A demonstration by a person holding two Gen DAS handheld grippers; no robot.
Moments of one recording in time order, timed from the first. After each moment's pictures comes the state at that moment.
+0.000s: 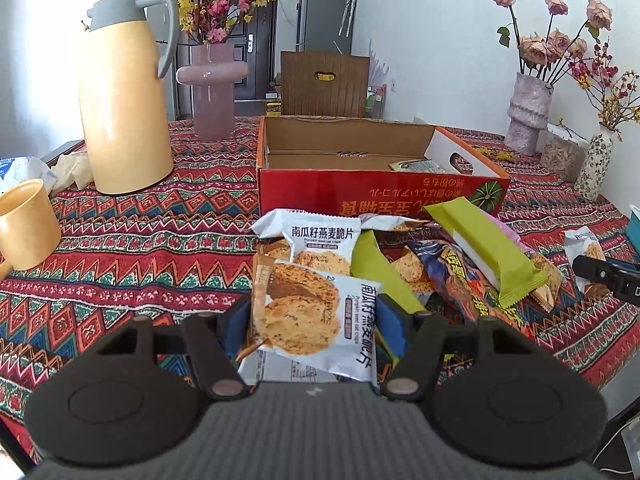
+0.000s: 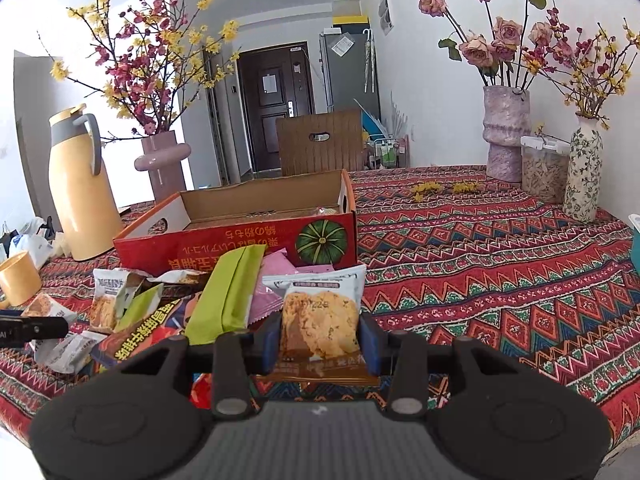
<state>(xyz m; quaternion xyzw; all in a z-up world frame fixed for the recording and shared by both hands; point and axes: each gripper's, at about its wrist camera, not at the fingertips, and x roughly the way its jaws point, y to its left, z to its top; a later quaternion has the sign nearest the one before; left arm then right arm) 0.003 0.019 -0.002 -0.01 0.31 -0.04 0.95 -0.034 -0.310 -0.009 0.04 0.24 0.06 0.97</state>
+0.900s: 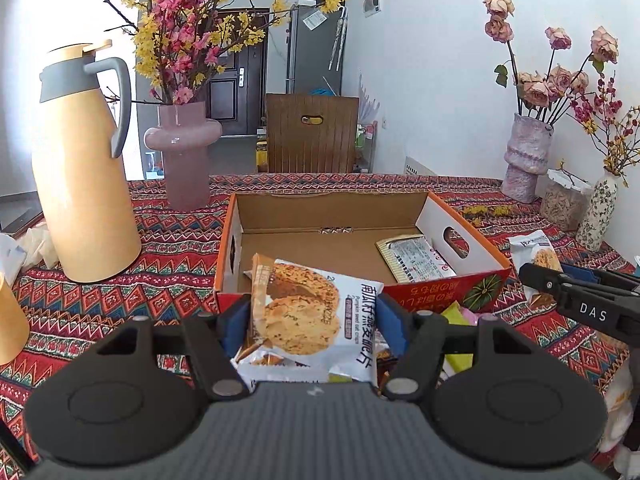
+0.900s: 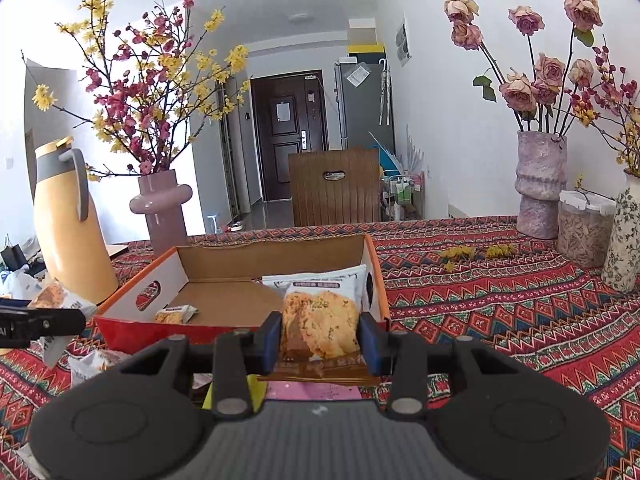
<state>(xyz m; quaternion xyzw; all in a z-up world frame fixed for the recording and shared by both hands) 0.084 -0.011 0.044 -0.01 0.26 -0.05 0.96 0.066 -0.288 0.024 0.03 0.19 0.08 0.98</state>
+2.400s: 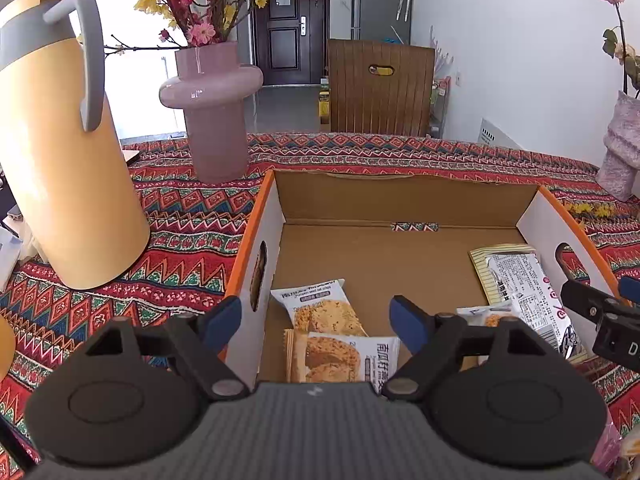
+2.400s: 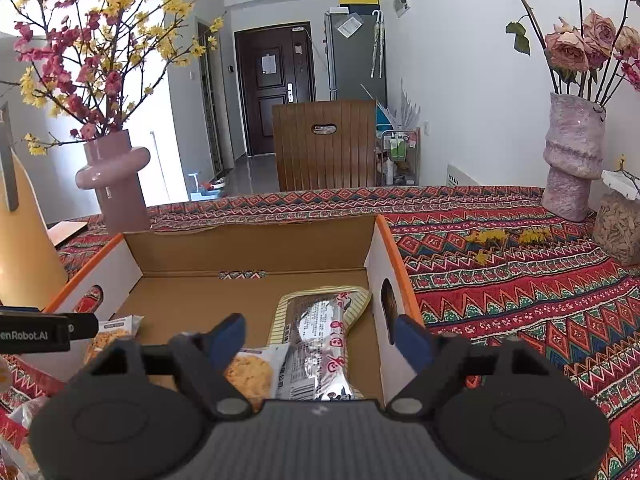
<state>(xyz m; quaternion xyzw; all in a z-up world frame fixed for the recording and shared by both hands) 0.226 -0.010 0.011 -0.01 0.34 0.05 0.94 0.195 -0.261 0.007 0.02 0.27 0.06 0.96</state>
